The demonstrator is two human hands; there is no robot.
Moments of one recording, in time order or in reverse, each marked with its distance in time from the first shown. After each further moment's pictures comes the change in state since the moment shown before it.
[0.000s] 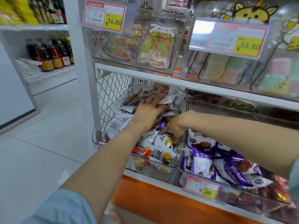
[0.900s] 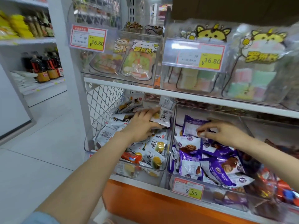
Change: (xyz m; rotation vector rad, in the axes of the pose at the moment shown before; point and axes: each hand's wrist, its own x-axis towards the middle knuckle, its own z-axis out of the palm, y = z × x) left_hand -0.011 0.015 -0.020 -0.064 -0.293 0.117; right_hand -0.102 0.063 0.124 0.997 0.702 0.284
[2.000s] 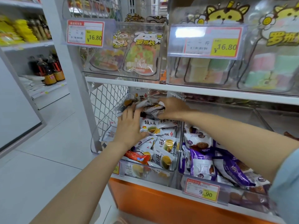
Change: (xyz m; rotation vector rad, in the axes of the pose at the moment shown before) left_hand -0.034 -0.017 0.013 -0.071 0.209 -0.425; right_hand 0.117 -0.105 0.051 -0.026 0.073 -0.306
